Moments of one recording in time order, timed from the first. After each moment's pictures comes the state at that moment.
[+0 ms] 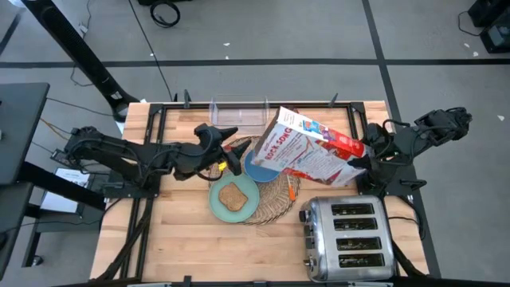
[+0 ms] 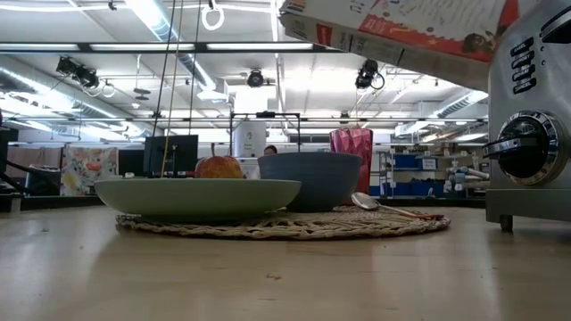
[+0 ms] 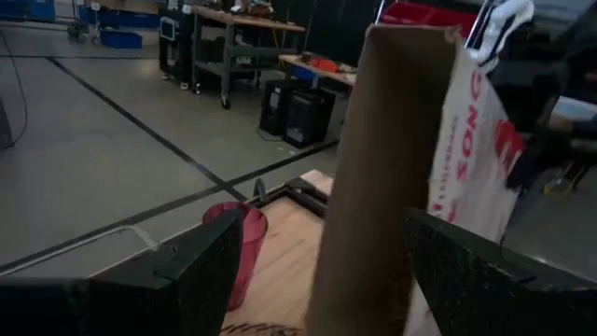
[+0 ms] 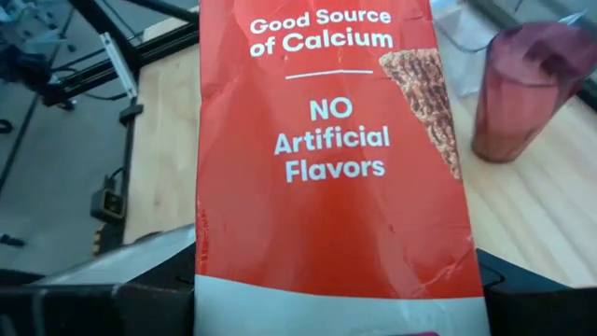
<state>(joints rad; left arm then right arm) -0.24 1.31 1.20 -0.03 -0.88 -0.38 0.48 0.61 1.12 -1.19 0.40 0.66</state>
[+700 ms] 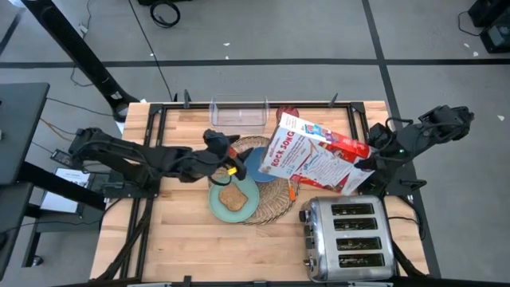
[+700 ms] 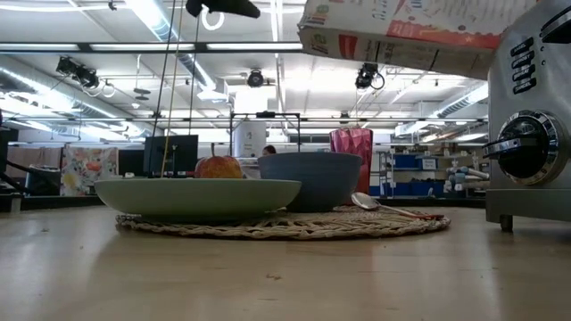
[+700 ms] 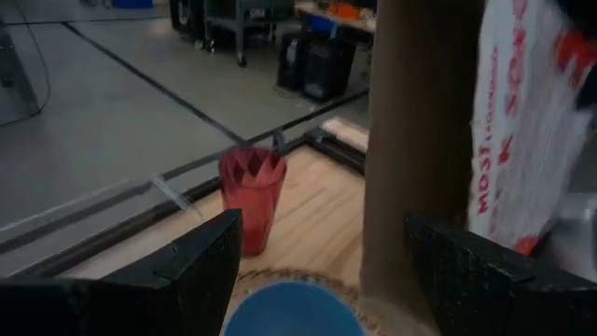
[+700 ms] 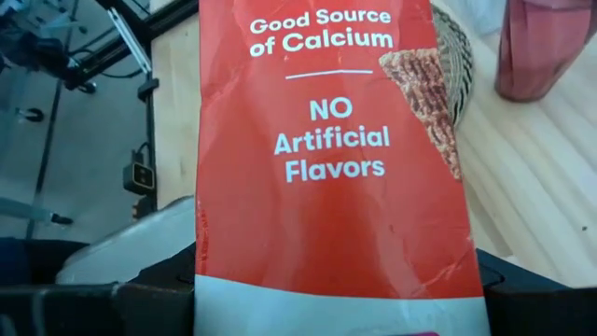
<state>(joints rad) -0.23 1.38 1.20 -0.18 -0.86 -0.49 0.48 0.63 1.19 -1.31 0.28 0.78</state>
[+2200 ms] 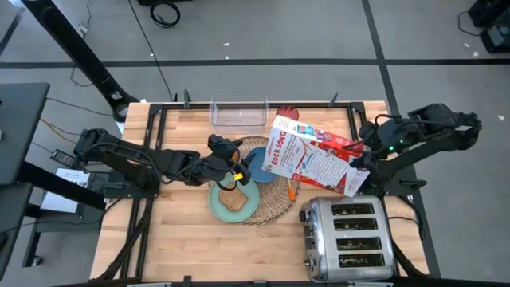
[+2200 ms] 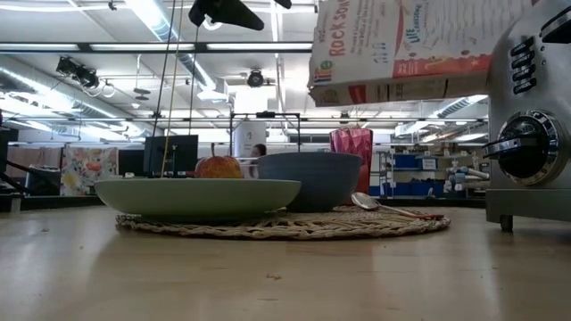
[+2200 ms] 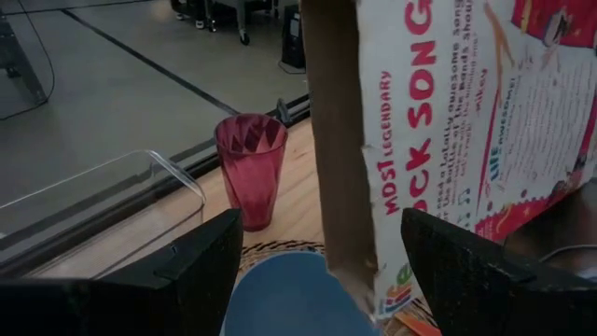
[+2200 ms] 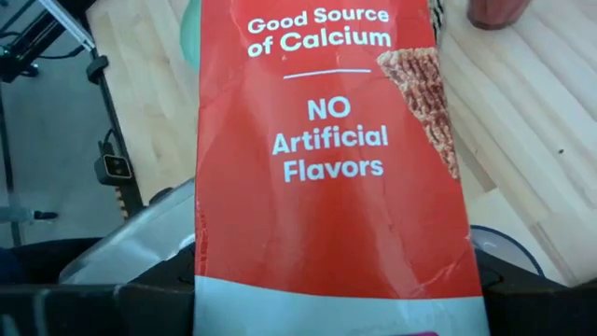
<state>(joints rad) -0.23 1.44 1.20 -0.22 -0.85 -0.51 0.25 0.81 1.33 -1.43 0.07 0.79</state>
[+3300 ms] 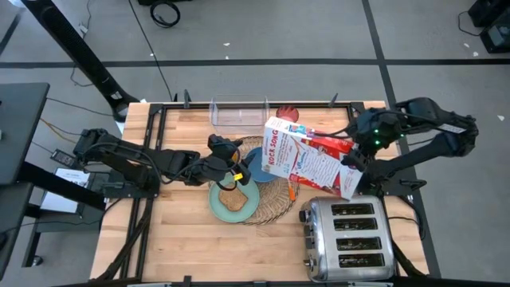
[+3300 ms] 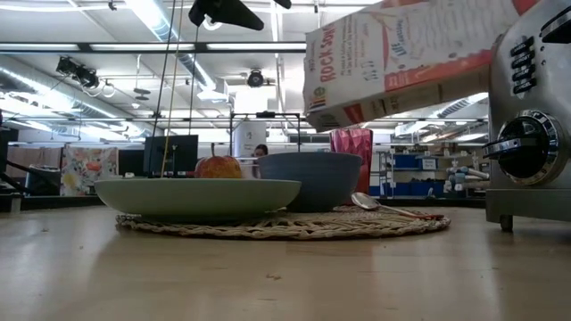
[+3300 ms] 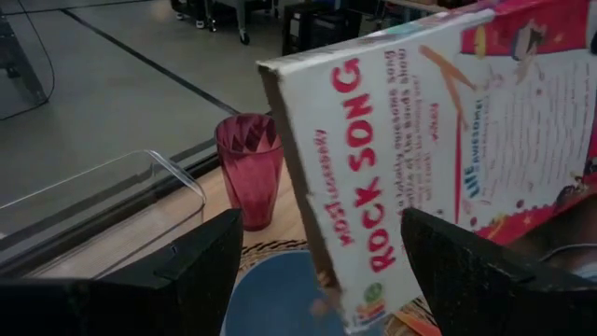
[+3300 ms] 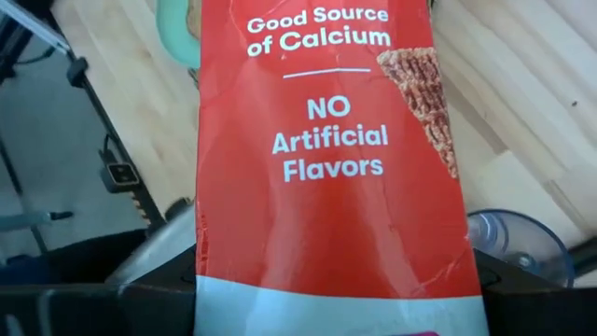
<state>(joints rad) -0.23 1.44 1.20 -0.23 -0.85 -0.51 0.04 1.01 1.47 -1.50 -0.10 0.76</state>
